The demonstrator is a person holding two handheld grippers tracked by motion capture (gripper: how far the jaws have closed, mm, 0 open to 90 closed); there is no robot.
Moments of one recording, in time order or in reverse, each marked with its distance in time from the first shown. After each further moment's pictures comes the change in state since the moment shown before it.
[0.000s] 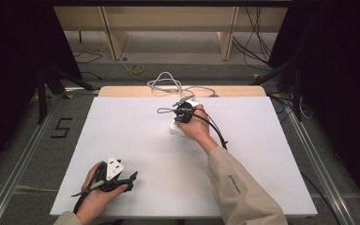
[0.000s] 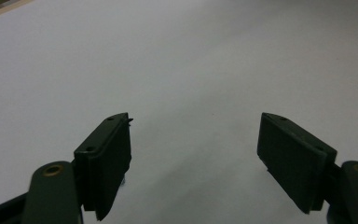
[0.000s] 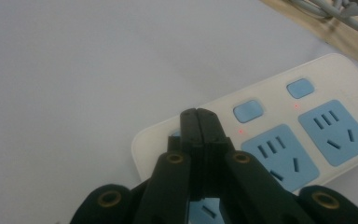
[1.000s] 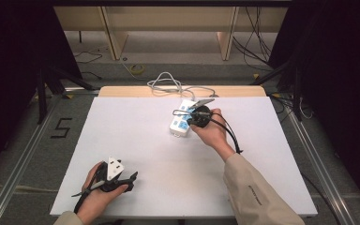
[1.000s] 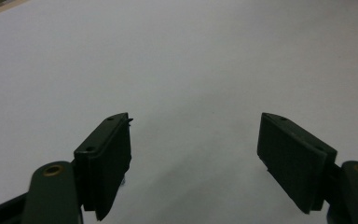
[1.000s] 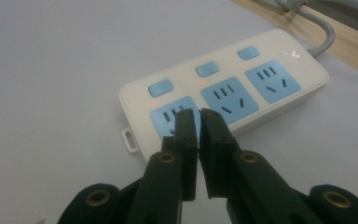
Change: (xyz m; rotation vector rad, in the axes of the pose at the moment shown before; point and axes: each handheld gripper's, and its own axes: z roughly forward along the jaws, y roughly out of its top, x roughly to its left) left arm -0.001 0.000 0.001 0.004 0.005 -0.001; right arm -0.016 -0.036 -0.047 -0.063 -0.011 0.039
